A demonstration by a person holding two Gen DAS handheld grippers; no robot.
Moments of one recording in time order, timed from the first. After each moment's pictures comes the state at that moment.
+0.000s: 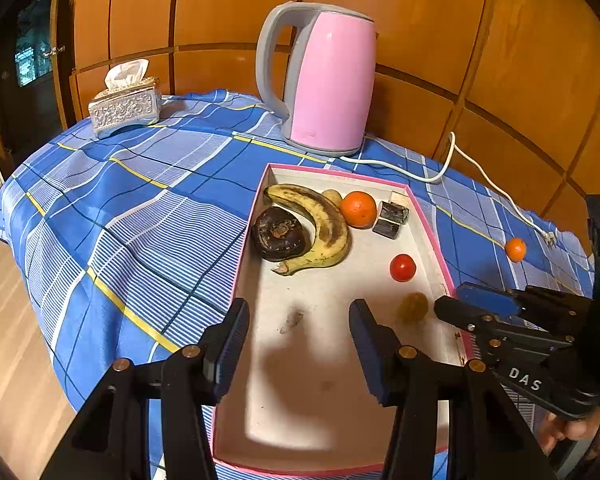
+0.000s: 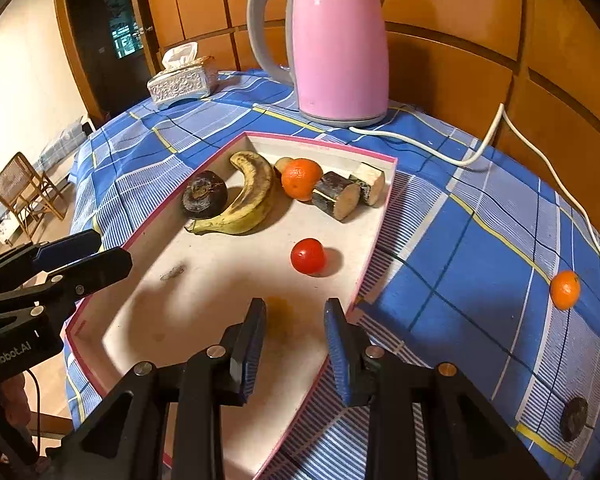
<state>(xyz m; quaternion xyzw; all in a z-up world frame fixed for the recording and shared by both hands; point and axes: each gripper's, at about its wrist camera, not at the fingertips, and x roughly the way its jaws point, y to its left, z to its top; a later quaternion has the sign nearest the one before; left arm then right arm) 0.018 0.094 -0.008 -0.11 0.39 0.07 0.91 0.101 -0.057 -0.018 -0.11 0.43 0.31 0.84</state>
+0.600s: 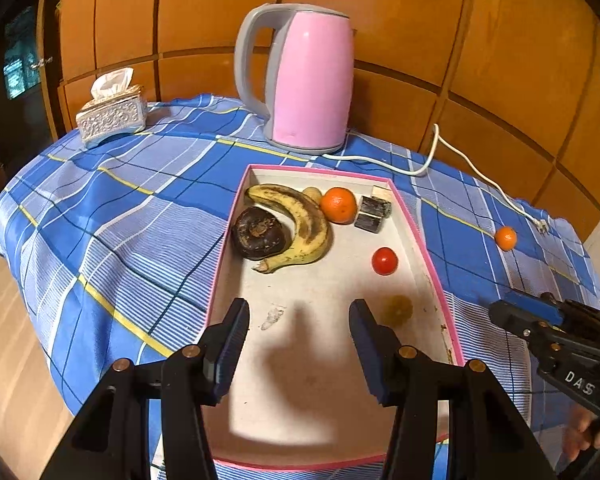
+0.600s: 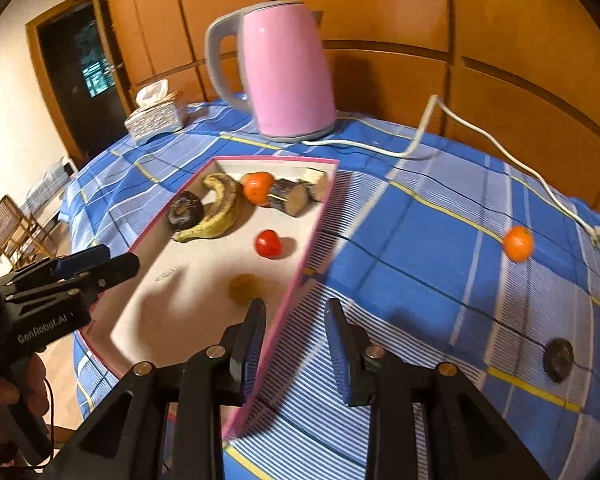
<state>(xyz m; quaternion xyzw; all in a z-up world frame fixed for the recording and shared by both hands) 0.018 0.076 -0.005 -0.09 0.39 0.05 0.92 0.072 -0.110 0.001 -0.05 0.42 0.26 0.87</state>
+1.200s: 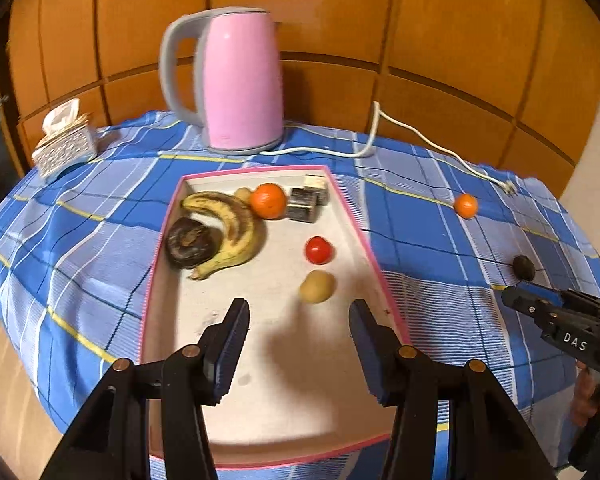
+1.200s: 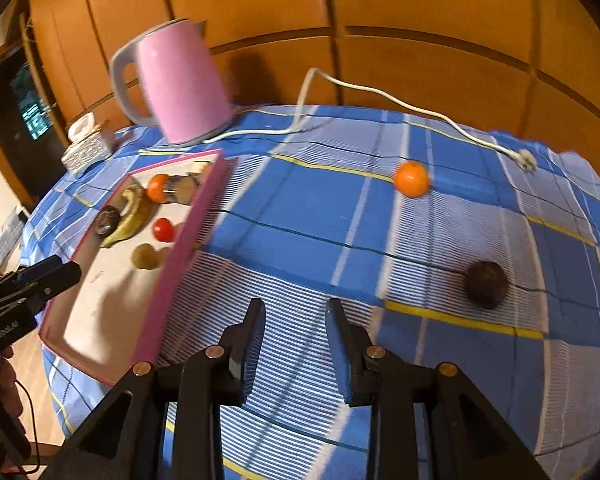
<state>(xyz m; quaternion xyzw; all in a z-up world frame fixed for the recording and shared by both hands) 0.023 0.026 0.001 -0.04 0.39 -0.02 0.92 0.066 -0.199 -0.011 0.01 0.44 0.15 0.89</state>
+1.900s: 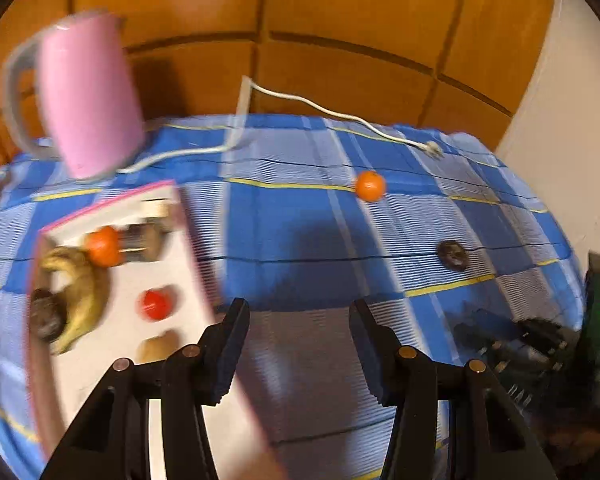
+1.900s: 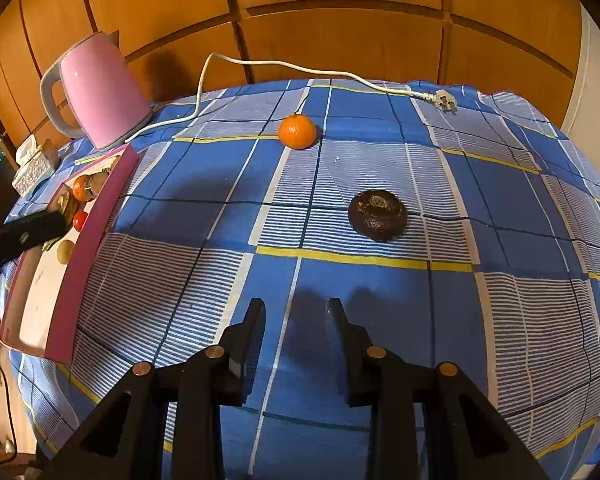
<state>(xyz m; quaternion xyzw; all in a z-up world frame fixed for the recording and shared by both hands) 0.097 -0.076 0.003 -0.01 0.44 -0.18 0.88 0.052 -0.271 -0.038 0.04 0.46 0.06 0.88</state>
